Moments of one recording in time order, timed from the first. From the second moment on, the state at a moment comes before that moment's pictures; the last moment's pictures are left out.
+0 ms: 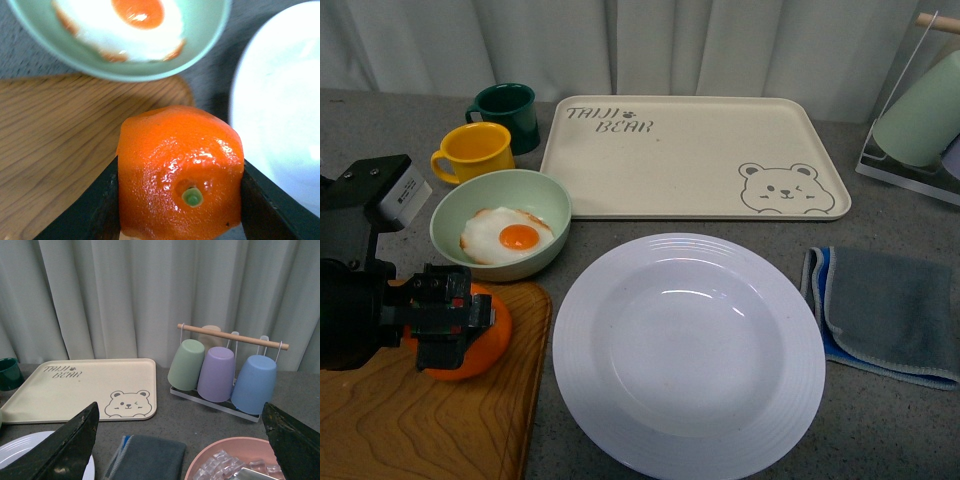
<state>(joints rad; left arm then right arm) -0.27 1.69 0.51 0.33 0.12 -0.19 0.00 0.00 0.00 0.00 0.00 0.00</state>
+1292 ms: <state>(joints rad) -0.61 1.84 0.66 0.47 0.03 -0.49 0.00 0.00 0.01 0.00 0.00 0.00</state>
